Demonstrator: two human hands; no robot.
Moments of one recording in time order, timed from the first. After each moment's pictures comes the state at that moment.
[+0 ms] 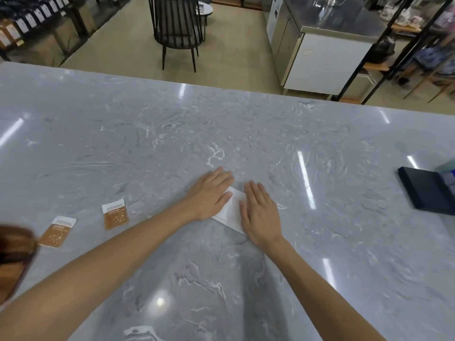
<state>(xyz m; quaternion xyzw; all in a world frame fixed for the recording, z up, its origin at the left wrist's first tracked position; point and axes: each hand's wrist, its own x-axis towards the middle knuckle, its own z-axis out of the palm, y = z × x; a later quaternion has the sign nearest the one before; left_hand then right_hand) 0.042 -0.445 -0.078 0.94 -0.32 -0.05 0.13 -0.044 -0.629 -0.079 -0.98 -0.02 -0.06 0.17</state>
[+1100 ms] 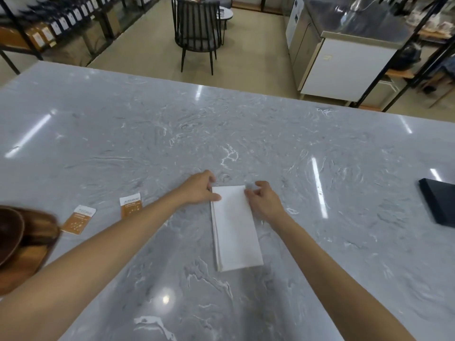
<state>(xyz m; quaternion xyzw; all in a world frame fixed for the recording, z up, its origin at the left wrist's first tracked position) 0.059 -0.397 -0.059 0.92 -0.07 -0.21 0.33 0.004 -0.614 -0.038 -0.88 0.16 0.15 0.43</state>
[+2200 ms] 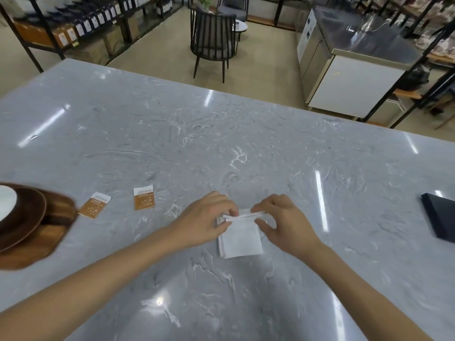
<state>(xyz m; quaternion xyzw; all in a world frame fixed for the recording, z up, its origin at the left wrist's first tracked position) -0.066 -0.389 -0.013 0.88 -0.32 0.02 0.35 -0.074 -0.640 0.007 -0.96 -0.21 -0.02 0.20</state>
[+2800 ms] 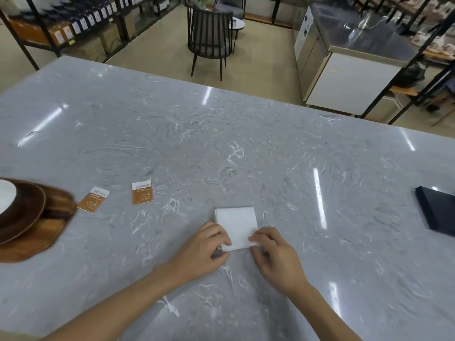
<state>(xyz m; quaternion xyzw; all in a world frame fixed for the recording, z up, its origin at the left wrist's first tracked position) -0.131 -0.405 -0.072 0.88 -0.29 0.04 0.36 -0.149 -0.645 -0.070 -0.95 -0.14 -0.03 0.27</state>
